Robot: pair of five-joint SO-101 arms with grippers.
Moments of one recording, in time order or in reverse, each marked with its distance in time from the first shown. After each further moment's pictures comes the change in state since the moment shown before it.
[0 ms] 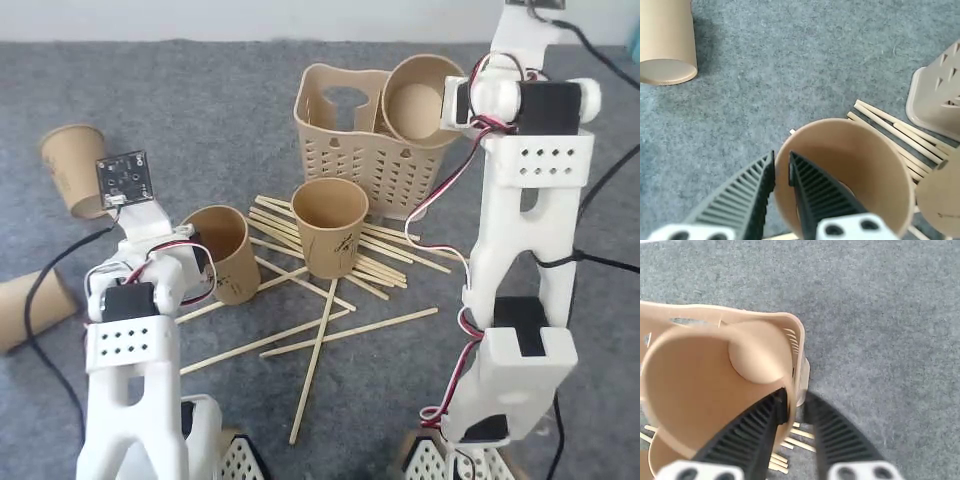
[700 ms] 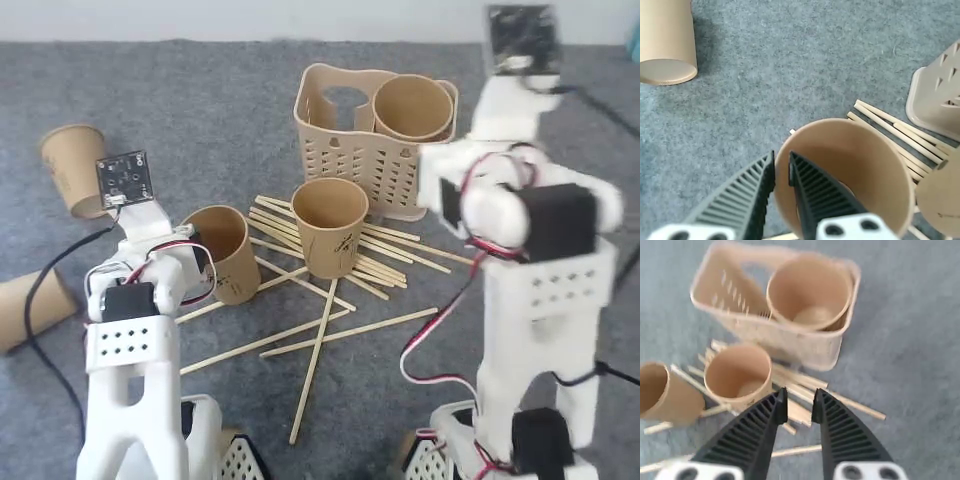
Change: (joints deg) left arm 0.0 0.0 0.0 0.0 0.0; right arm -9.8 -35.3 36.4 -3.1 -1.1
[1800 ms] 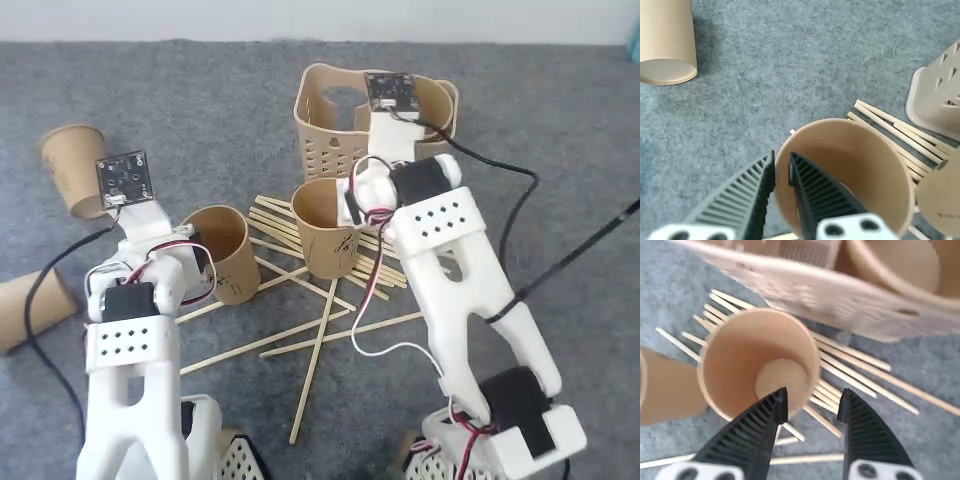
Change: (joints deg) left arm 0.0 0.0 0.0 0.0 0.0; right arm -12.4 12.2 23.4 -22.7 -10.3
